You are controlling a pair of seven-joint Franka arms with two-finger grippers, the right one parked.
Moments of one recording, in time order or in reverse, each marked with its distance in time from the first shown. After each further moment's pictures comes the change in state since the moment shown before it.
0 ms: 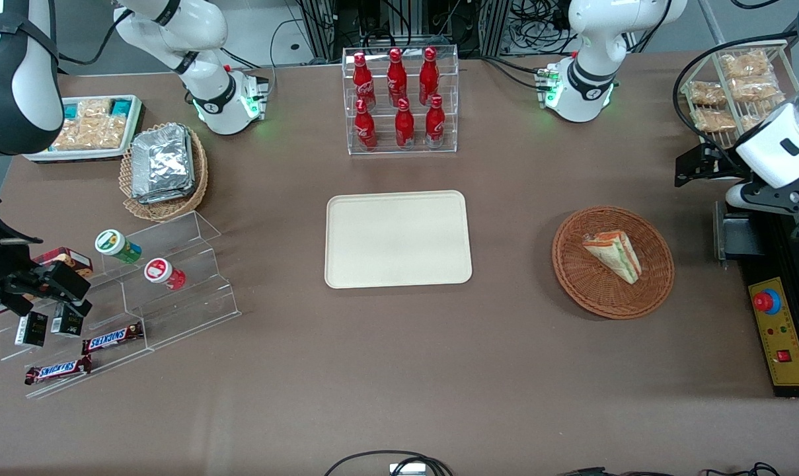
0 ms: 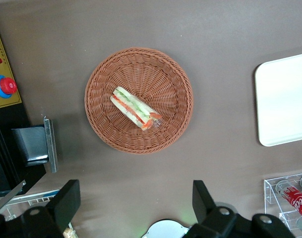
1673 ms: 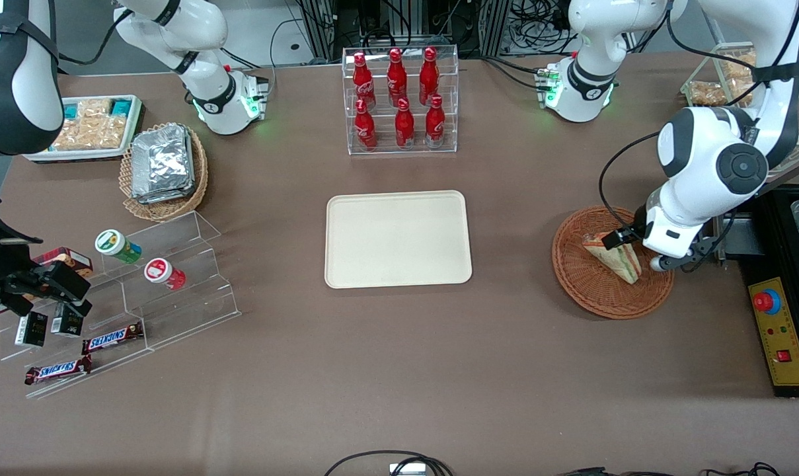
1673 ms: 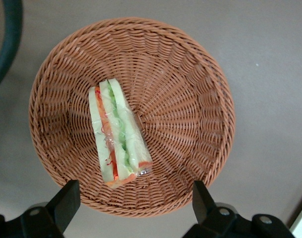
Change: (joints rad) arm -0.021 0.050 0.004 -0.634 0.005 0.735 -0.621
